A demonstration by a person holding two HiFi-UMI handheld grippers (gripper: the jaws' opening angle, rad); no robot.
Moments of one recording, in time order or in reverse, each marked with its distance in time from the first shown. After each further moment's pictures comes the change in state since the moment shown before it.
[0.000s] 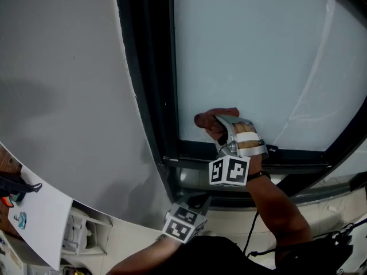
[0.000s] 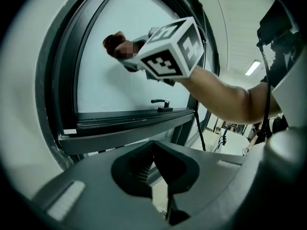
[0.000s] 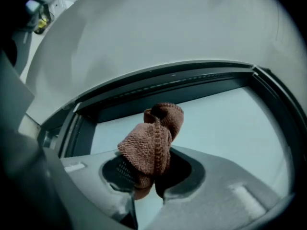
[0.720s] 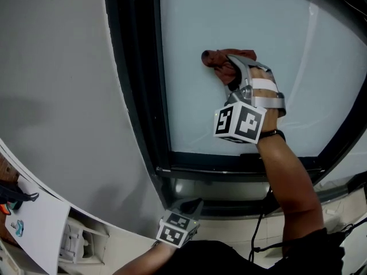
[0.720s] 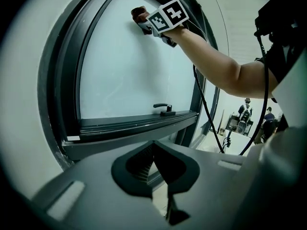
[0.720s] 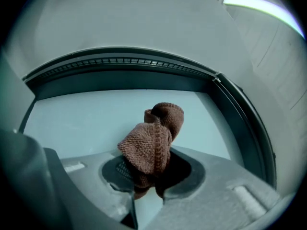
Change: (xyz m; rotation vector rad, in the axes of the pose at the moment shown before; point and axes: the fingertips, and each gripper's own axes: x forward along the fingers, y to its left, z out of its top) left arm 0.000 0.002 0.013 0.009 -0.032 0.040; right arm 0.004 -0.225 -0.003 -0.091 0.047 -0.388
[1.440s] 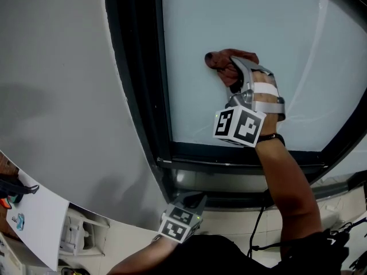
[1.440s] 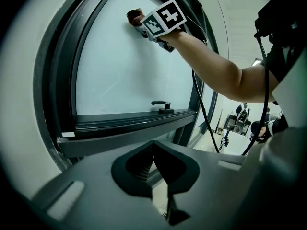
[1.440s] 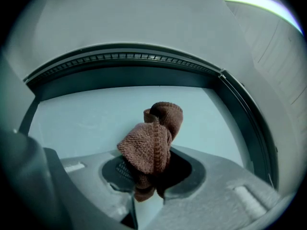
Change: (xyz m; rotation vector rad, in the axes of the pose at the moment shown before) left arm 0.007 -0.005 -0.006 -0.006 0.017 -0.023; right arm -0.006 0.041 -0.008 0.028 0.030 0.022
